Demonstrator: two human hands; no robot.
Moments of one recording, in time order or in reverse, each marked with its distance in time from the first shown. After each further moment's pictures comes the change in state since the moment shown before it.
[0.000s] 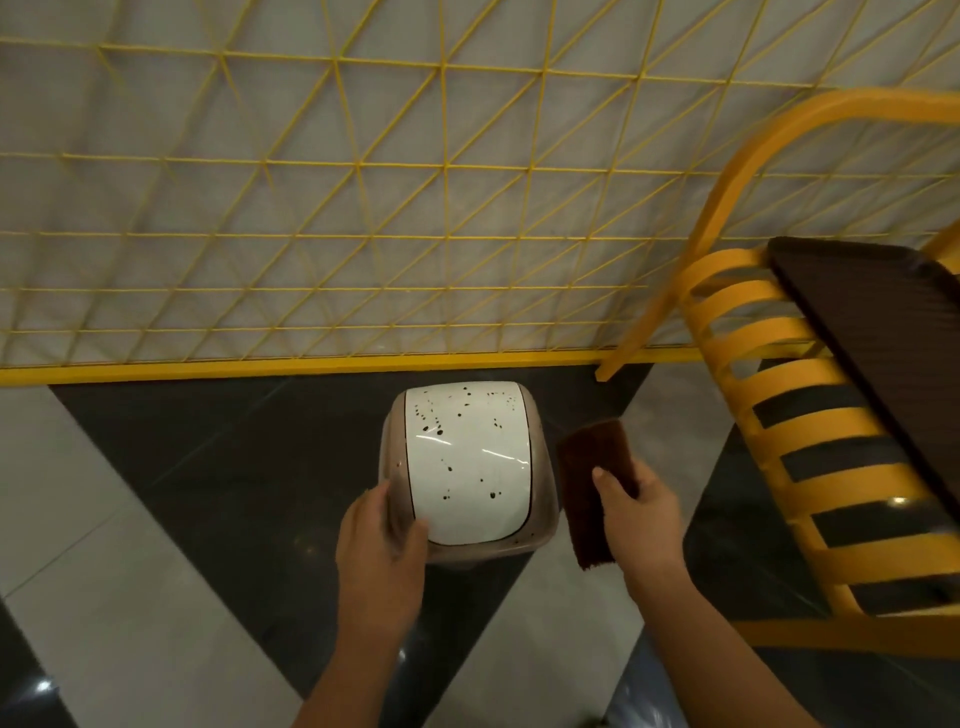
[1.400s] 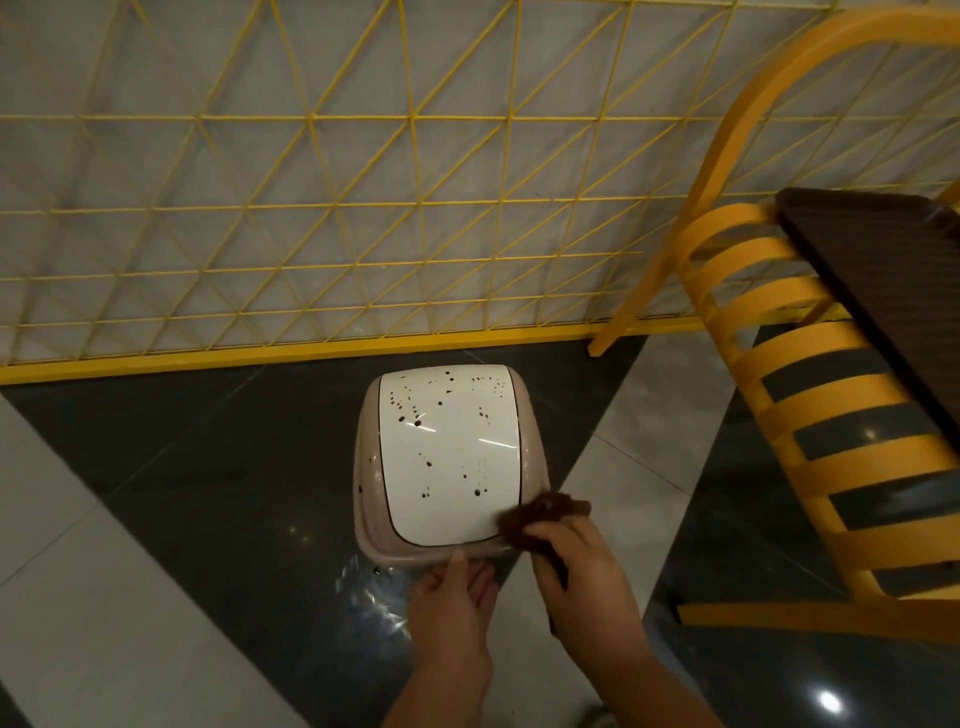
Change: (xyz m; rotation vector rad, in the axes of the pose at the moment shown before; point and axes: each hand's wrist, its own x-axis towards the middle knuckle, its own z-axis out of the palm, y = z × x) left_hand -0.029 -0.001 0.084 -0.912 -0.045 -0.787; right_hand -0.024 0.091 0.019 -0.605 -0.206 -0.600
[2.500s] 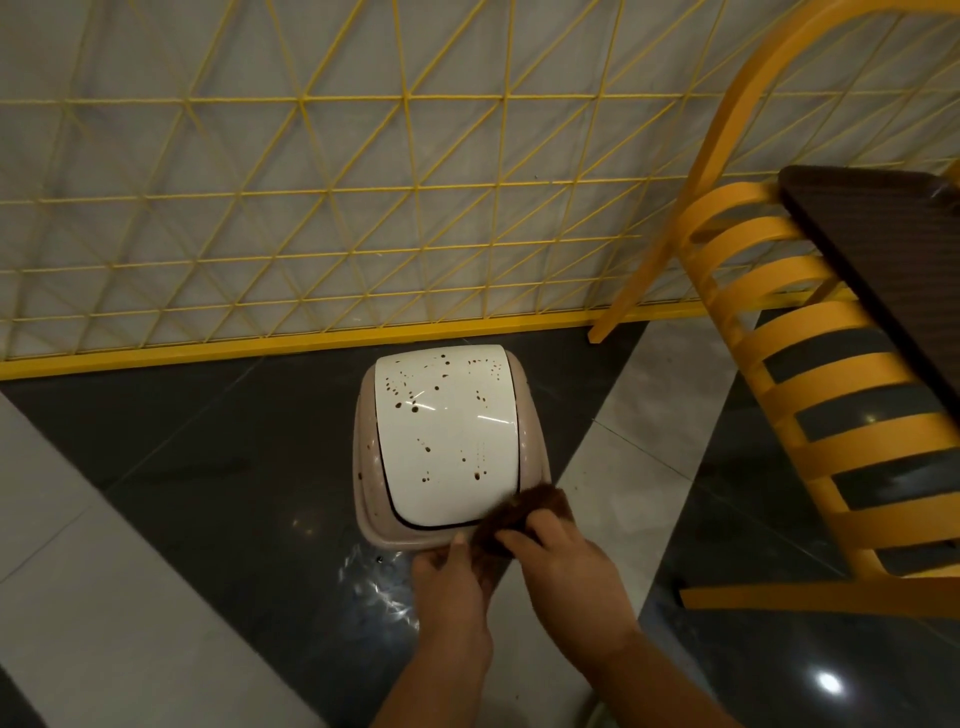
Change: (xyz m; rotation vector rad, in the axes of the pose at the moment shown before) left_hand 0.013 -0.004 -0.001 0.009 -0.026 0.074; right_hand 0.003 -0.010 0.002 -0.358 -0.139 -0.231
